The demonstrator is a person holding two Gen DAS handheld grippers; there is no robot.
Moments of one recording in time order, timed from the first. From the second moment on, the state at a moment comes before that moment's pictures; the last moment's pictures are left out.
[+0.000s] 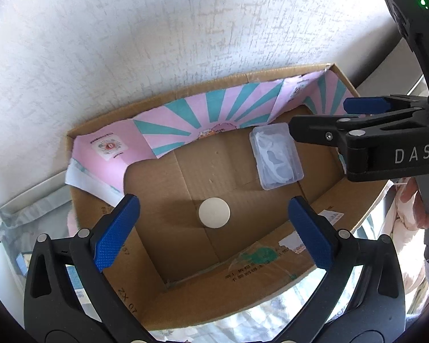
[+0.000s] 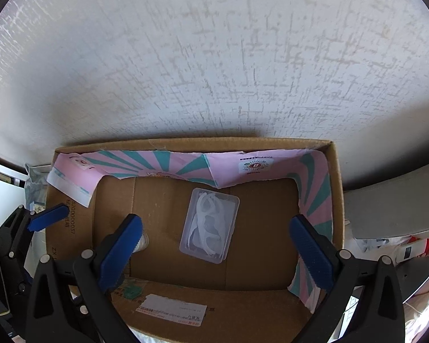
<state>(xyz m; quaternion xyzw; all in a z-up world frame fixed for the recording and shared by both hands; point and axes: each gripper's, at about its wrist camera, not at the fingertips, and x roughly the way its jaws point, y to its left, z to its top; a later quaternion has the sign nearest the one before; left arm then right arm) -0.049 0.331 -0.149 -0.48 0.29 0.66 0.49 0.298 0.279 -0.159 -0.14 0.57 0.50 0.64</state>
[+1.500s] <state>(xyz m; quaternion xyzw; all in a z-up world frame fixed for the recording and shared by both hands) 0.010 0.120 -0.007 -0.30 0.17 0.79 0.51 0.182 0.063 -0.026 -0.06 0.37 0.49 0.79</state>
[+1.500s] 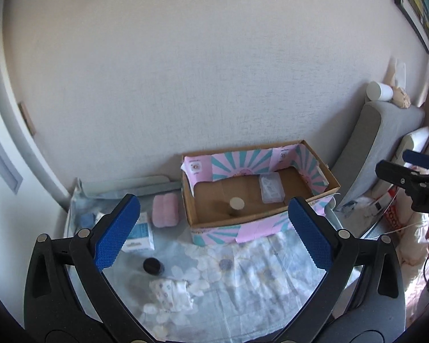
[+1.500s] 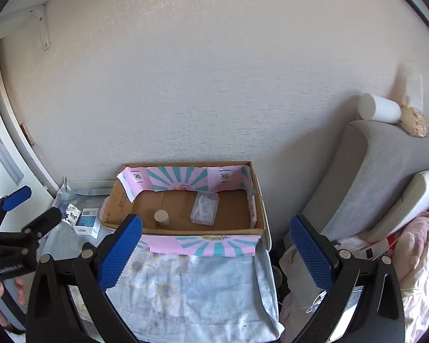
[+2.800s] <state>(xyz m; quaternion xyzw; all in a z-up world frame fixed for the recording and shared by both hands) -0.126 -0.025 -0.014 -0.32 0.15 0.79 0.50 0.017 0.134 -0.023 -0.07 0.37 0.56 0.74</state>
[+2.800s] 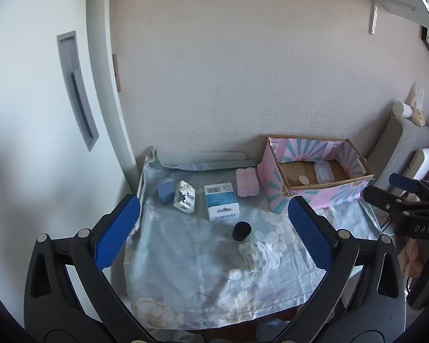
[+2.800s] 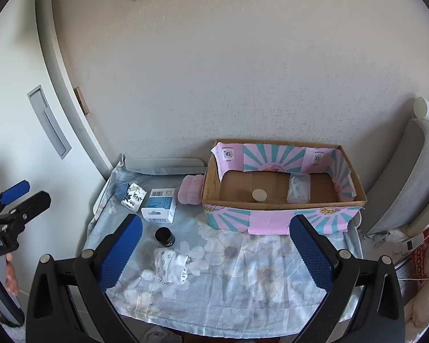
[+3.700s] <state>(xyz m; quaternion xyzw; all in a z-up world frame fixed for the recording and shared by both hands) -0.242 0.057 -0.195 -0.45 0.11 0.76 0.46 -0.064 0.210 -0.167 -0.15 0.45 0.60 0.65</state>
